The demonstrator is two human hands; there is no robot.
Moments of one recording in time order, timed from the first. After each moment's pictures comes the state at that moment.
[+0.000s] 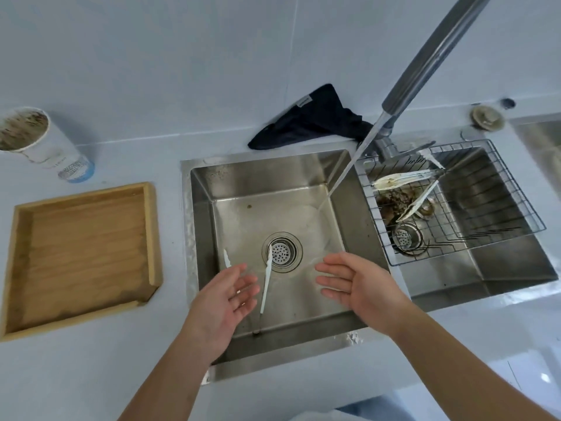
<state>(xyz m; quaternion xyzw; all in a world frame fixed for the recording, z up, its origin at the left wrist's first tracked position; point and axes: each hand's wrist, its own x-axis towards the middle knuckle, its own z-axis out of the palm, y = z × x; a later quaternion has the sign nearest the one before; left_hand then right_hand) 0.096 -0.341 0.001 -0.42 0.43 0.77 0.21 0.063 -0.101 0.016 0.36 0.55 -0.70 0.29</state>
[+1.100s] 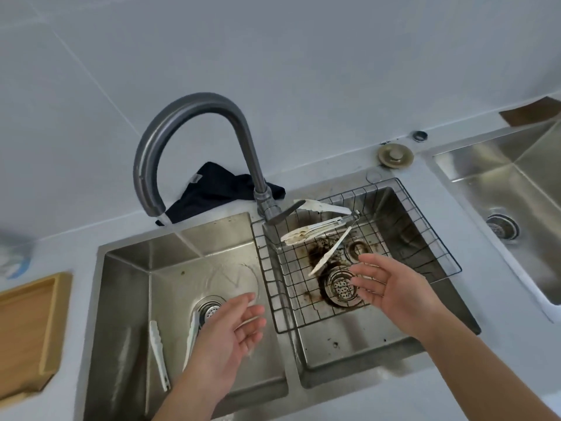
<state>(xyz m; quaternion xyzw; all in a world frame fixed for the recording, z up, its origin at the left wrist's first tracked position) 0.033 -0.077 0.050 -0.38 0.52 0.74 0.18 -0.016 0.200 0.024 0.34 0.48 -0.78 0.20</state>
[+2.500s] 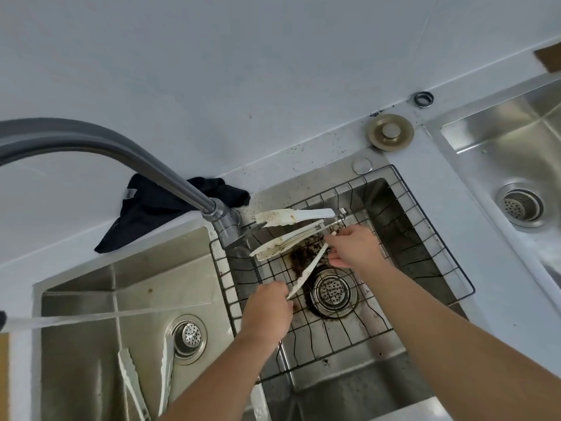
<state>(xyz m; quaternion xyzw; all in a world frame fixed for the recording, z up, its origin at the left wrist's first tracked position) -0.089 0.027 -0.063 -0.06 0.93 0.18 0.31 -0.160 0.212 -0.093 0.40 0.67 -0.58 0.23</state>
